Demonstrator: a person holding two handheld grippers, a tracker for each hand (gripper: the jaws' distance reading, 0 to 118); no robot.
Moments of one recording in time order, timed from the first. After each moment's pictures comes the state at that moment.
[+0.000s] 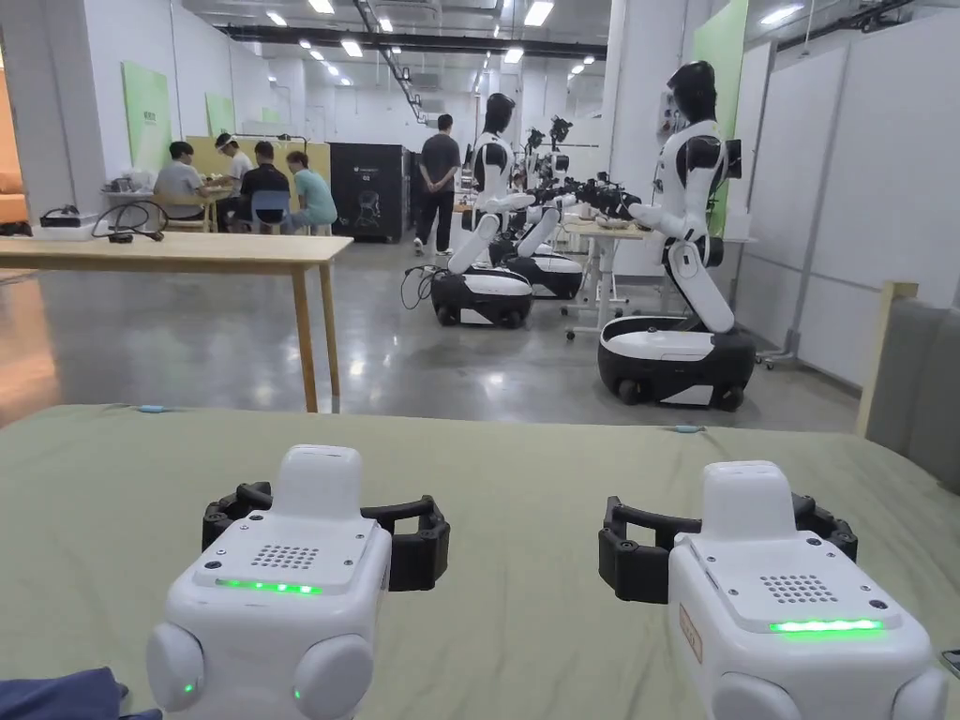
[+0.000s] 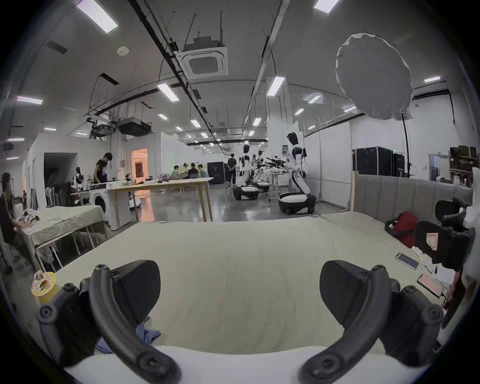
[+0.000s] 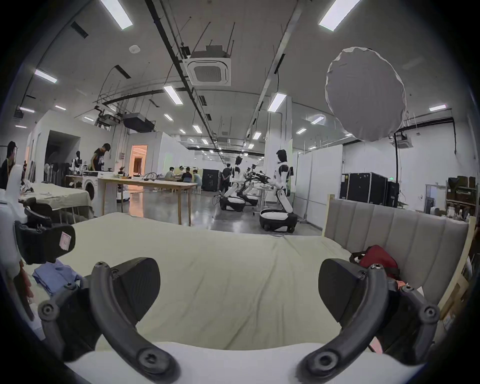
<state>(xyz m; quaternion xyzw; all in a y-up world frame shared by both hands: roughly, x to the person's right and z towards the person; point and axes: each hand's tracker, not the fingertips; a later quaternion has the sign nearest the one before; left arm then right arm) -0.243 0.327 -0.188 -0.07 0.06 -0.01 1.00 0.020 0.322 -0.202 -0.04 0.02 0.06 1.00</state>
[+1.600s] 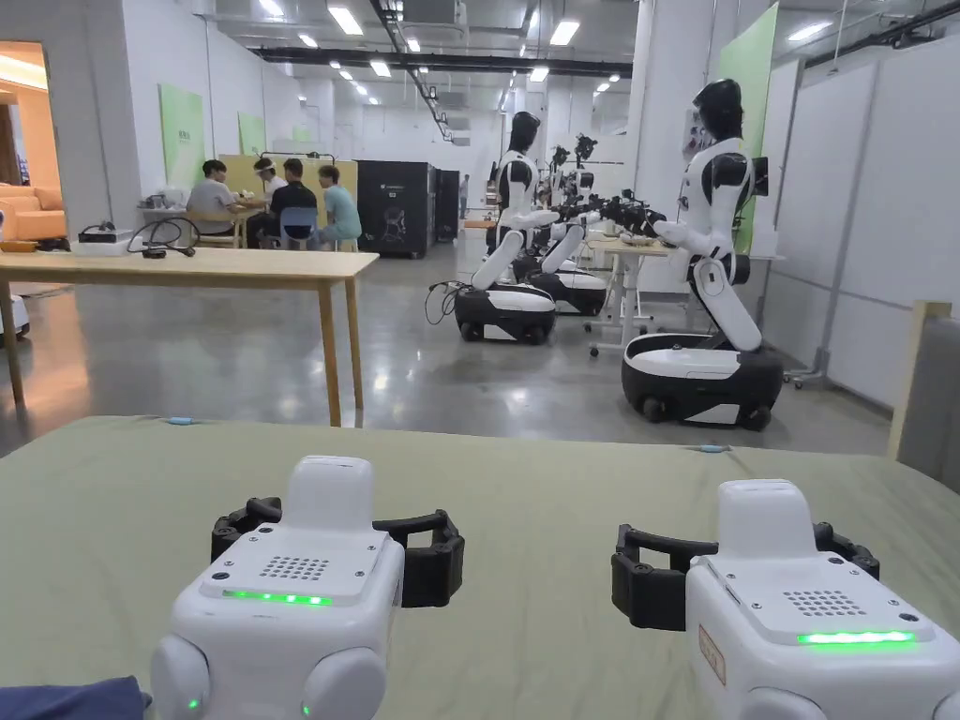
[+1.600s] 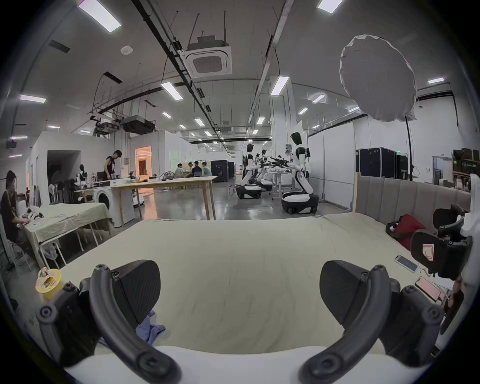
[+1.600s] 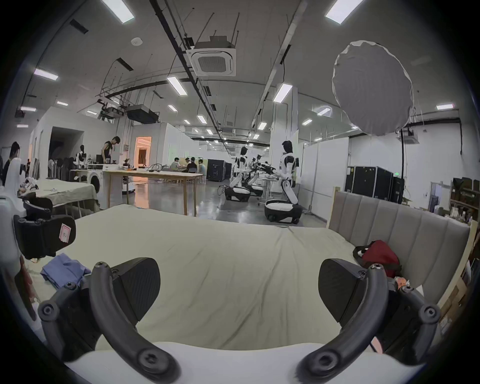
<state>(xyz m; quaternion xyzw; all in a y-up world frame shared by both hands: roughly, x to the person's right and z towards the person) -0.245 0.336 -0.174 -0.08 0.07 -0.01 0.99 0.018 0.336 -0.193 -0.08 0.05 0.06 0.99</state>
